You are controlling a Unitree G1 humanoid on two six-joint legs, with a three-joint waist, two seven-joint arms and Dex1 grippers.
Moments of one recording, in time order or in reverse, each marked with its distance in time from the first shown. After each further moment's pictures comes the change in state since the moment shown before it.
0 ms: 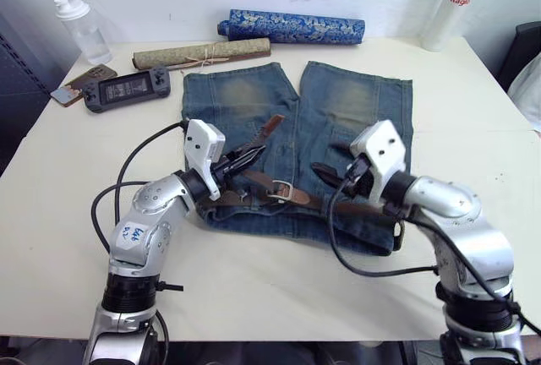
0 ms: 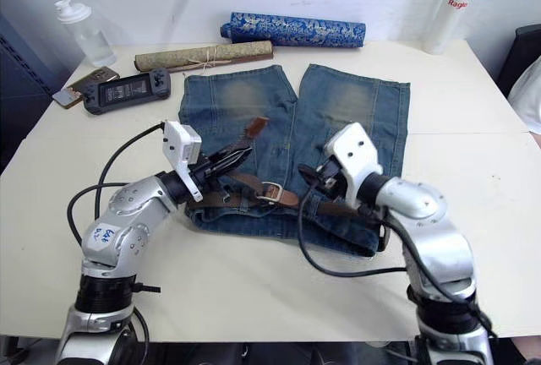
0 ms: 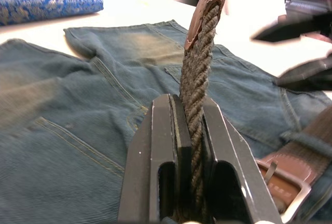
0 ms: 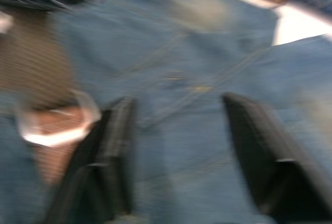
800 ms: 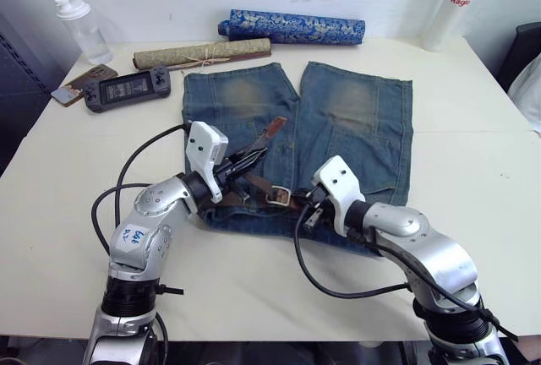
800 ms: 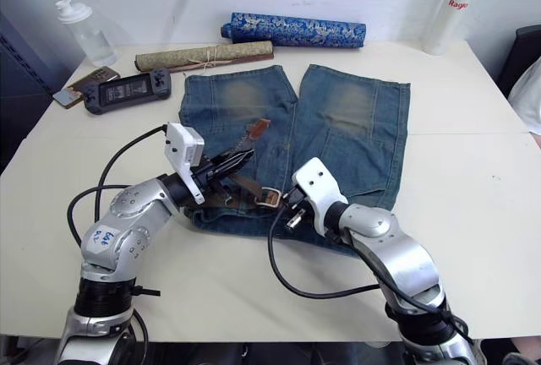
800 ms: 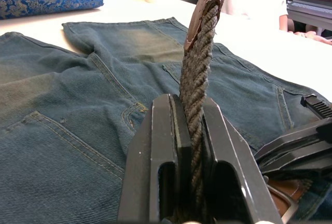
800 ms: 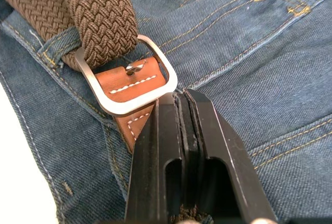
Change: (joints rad) left arm 0.011 0.003 -0.013 -0.030 -0.007 0.026 0.025; right arm 0.014 0.013 0.200 0.037 0.017 0.125 -0.178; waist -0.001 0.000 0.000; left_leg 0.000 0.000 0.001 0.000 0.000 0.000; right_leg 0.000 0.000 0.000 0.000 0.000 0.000
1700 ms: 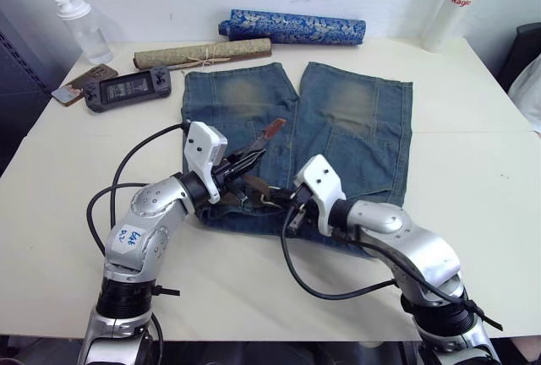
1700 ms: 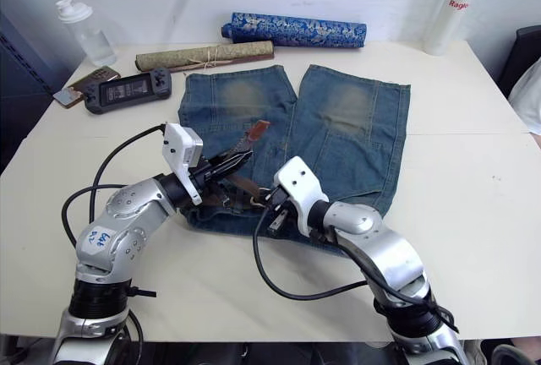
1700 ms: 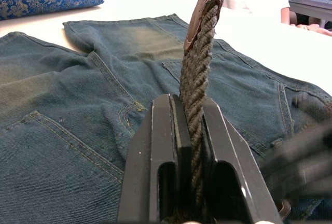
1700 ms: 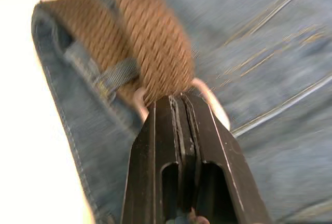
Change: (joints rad) left arm 0.005 0.027 -0.003 -0.021 -0.001 0.012 0.001; right arm -0.030 0.038 0.097 0.086 0.041 -0.091 0.007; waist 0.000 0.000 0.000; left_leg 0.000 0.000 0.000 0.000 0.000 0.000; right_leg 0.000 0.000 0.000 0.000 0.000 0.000
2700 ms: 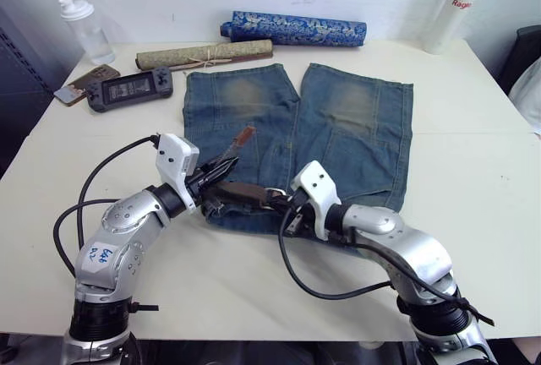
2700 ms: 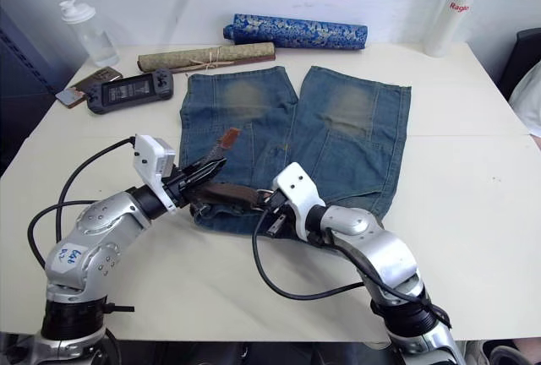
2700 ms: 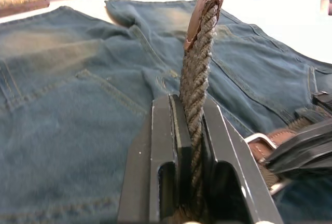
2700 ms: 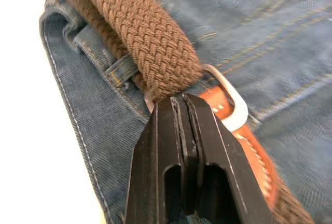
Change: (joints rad) left arm 0.108 0.066 0.087 -0.047 -0.036 0.015 0.036; right arm 0.006 0.019 -0.092 -0.033 0.092 0.063 0.014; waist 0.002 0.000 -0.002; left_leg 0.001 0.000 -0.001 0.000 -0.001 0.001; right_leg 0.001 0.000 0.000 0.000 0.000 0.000
